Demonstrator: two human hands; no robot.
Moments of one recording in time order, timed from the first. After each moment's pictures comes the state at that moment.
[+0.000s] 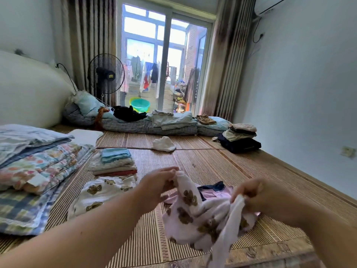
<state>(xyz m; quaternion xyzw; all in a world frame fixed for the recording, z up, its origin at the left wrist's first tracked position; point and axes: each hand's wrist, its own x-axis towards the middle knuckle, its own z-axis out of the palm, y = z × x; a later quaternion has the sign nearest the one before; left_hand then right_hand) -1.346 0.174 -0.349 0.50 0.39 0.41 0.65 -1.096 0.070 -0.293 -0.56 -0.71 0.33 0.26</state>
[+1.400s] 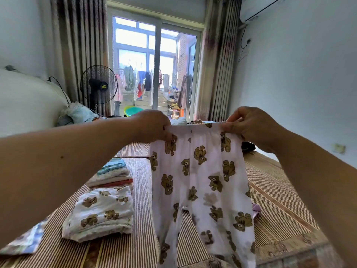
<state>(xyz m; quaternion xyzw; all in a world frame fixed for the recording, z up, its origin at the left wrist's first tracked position) -1.353 0.184 -0.182 0.87 0.46 0.12 -0.12 -1.113 0.111 -0.183 -0.58 -0.64 0.14 0.48</state>
